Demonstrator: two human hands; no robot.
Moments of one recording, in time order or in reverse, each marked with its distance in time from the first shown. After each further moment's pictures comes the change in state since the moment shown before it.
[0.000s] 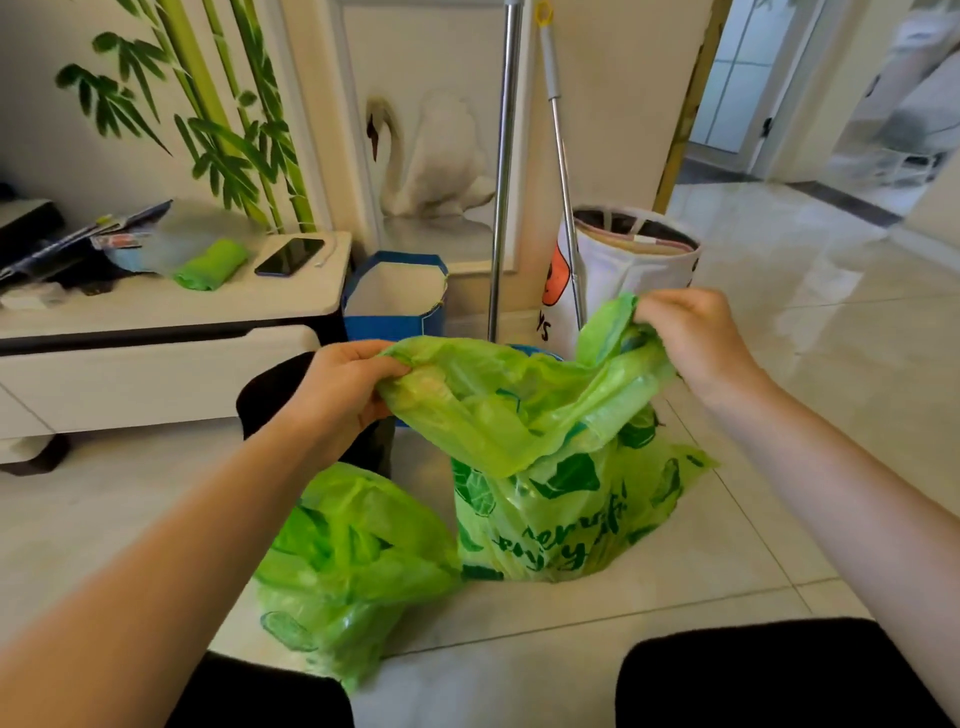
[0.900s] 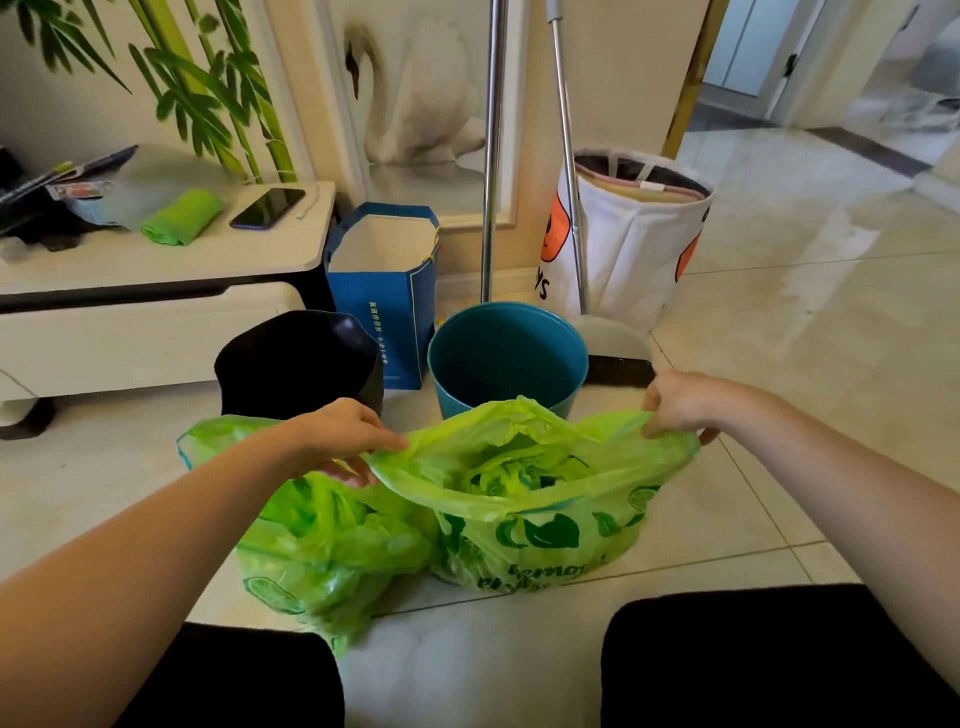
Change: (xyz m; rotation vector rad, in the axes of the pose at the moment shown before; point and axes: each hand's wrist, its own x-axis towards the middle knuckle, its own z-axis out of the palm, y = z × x) left_hand 0.028 -0.088 -0.026 0.773 -0.214 -0.469; right_hand 0.013 0.111 -0.018 -1.089 -0.659 0.516
